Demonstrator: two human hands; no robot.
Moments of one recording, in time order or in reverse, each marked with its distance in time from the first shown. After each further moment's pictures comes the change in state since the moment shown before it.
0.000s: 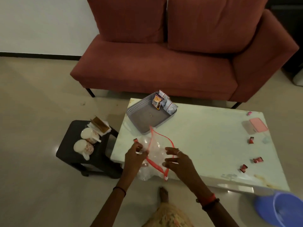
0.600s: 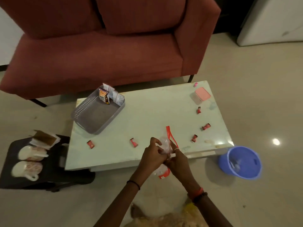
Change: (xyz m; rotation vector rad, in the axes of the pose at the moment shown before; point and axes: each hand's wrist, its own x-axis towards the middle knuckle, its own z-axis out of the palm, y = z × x) left_hand -0.070 0.060 0.271 0.393 -0.461 0.150; right_hand -0.054 0.105 -0.184 -0.106 0.362 0.155
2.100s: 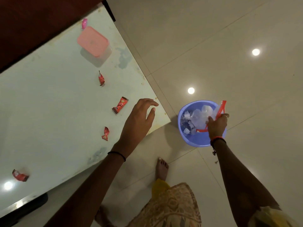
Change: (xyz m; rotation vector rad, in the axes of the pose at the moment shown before) left_hand 0.279 0.063 0.414 0.456 -0.172 0.434; right_hand 0.285 0.552 -0.290 0.185 0.753 0.584
